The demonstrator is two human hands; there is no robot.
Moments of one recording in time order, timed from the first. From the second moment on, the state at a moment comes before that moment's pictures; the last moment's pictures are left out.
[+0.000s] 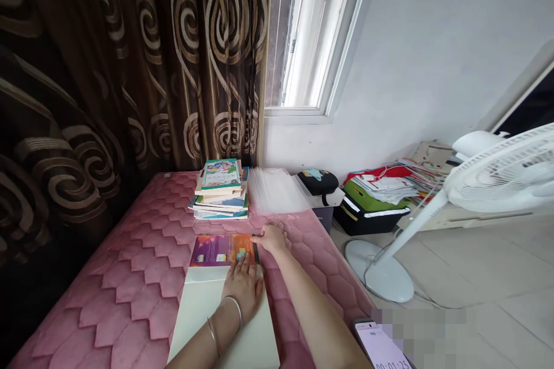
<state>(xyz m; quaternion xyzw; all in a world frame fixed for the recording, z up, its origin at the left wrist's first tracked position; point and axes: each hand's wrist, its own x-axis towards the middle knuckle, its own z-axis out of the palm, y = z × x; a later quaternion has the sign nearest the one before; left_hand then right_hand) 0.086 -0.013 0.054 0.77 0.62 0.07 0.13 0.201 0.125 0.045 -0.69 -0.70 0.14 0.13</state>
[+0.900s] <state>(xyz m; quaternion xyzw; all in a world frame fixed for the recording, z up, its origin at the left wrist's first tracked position) 0.086 -0.013 0.055 0.77 0.62 0.07 0.12 0.206 0.108 0.051 -0.68 -0.71 0.15 0.10</state>
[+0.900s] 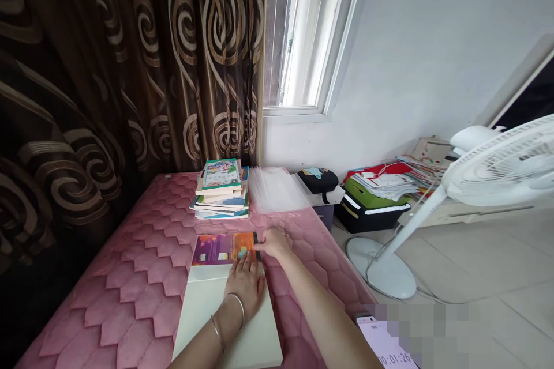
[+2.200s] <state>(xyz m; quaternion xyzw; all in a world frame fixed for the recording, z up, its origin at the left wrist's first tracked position) -0.020 0.037 0.056 0.76 0.63 0.03 0.11 0.094 0.059 0.047 -0.51 -0.83 0.21 0.12</state>
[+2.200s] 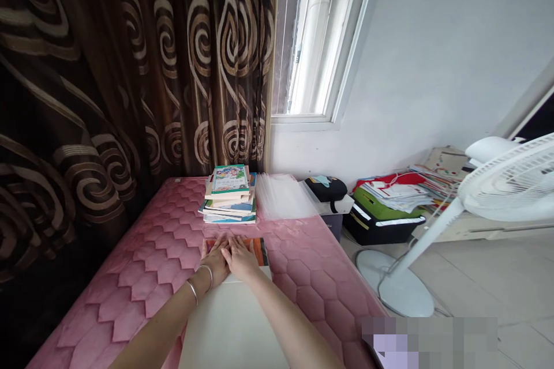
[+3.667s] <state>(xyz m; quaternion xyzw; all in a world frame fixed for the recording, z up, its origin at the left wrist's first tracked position) -0.027 -0.037 0.023 0.81 0.57 0.05 -0.10 0.114 0.142 0.063 -0.54 -0.82 0.18 0.02</state>
